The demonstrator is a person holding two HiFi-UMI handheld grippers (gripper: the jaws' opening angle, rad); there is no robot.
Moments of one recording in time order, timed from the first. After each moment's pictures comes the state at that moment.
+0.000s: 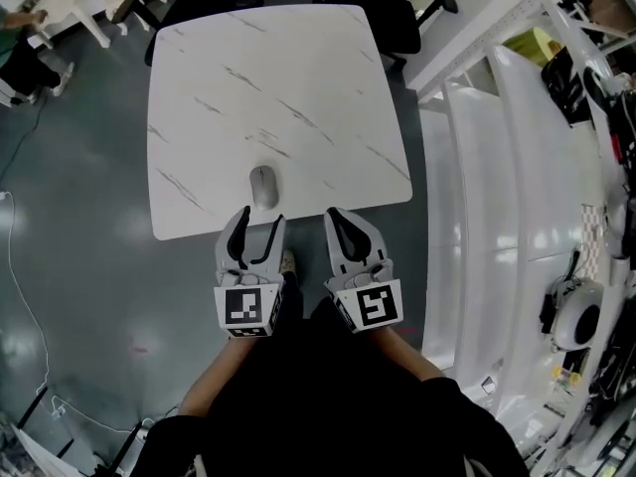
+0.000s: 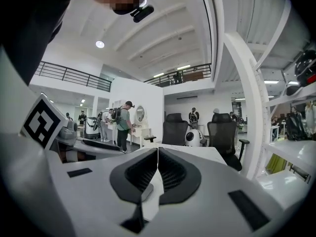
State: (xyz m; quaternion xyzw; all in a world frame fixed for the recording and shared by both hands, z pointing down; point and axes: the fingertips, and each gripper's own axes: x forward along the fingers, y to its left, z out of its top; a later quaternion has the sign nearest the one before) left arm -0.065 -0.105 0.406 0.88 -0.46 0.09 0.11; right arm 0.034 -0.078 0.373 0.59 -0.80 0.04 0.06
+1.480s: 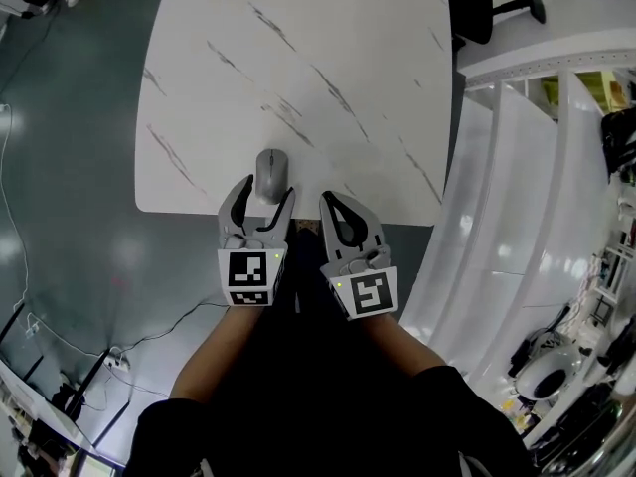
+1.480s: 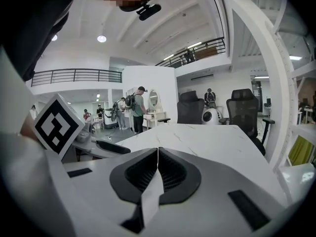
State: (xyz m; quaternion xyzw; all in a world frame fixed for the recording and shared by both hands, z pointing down) left arm -0.052 -0.174 0.527 0.82 -0.50 0.19 0.20; right arm 0.025 -0.158 0.472 0.49 -0.85 0.11 0.11
